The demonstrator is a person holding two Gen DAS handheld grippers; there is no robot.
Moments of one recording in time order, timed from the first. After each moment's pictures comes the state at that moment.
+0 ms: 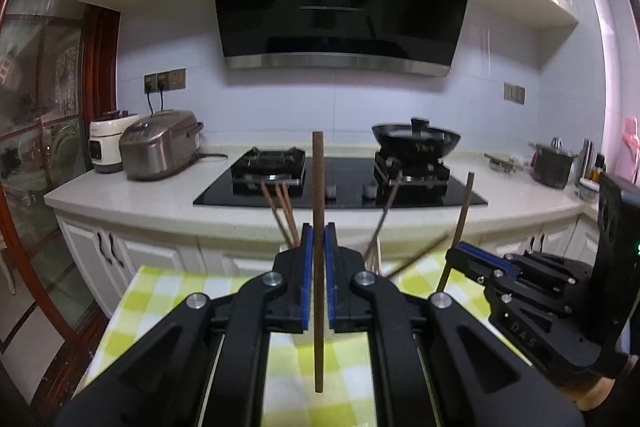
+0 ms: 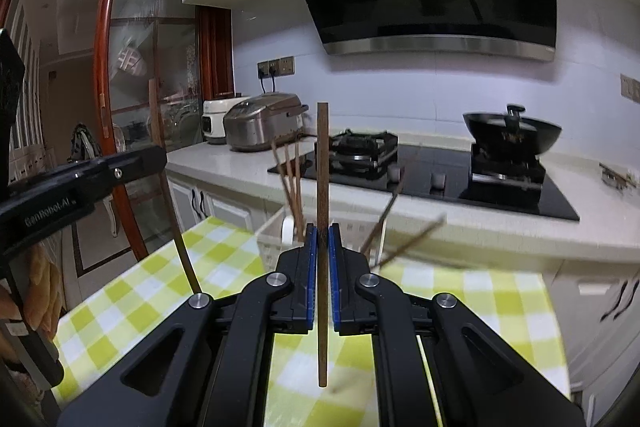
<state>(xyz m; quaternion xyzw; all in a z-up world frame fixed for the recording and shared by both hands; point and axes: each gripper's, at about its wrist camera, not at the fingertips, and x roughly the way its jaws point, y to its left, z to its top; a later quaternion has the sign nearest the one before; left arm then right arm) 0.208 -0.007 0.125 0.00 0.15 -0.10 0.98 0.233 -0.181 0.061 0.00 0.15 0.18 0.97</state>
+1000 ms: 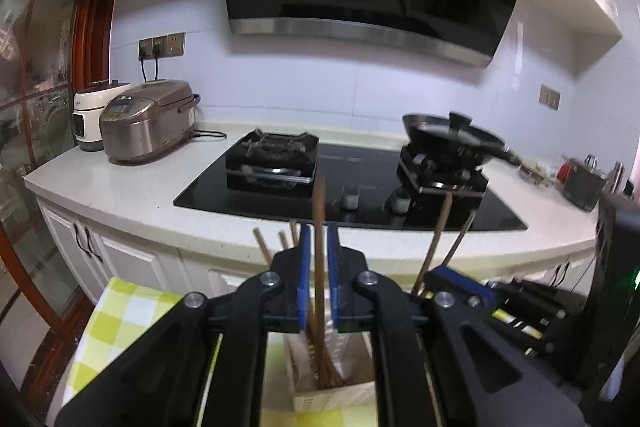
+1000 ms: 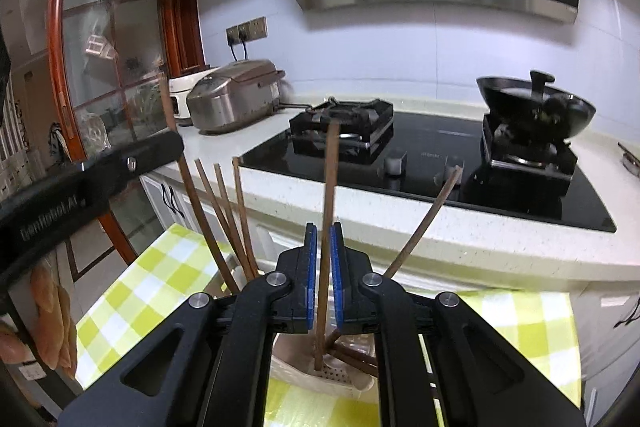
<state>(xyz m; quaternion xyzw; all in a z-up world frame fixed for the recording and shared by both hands) 0.374 -0.010 0.111 -0.02 0.21 -0.08 0.97 0.391 -0.154 0.053 0.01 0.24 0.16 0.96</state>
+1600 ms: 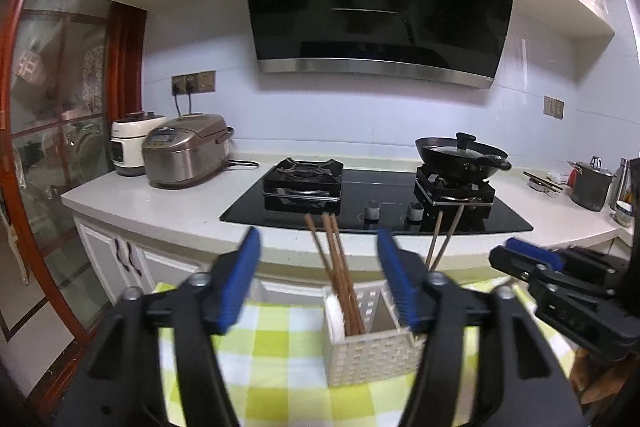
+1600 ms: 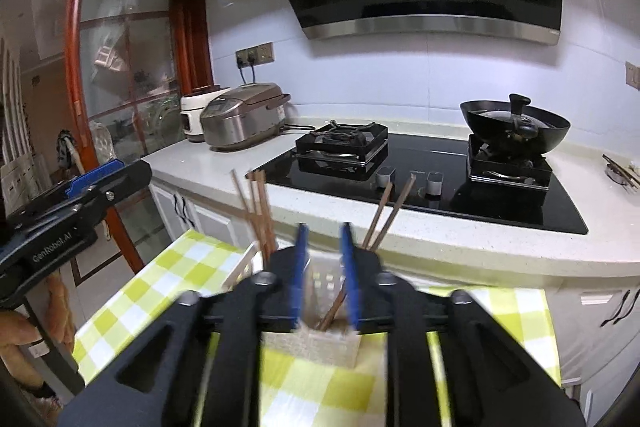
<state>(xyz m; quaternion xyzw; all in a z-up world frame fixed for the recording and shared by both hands) 0.264 0.013 0.113 0.00 0.13 -0.04 0.99 0.287 -0.182 0.075 0.01 0.19 0.17 0.97</state>
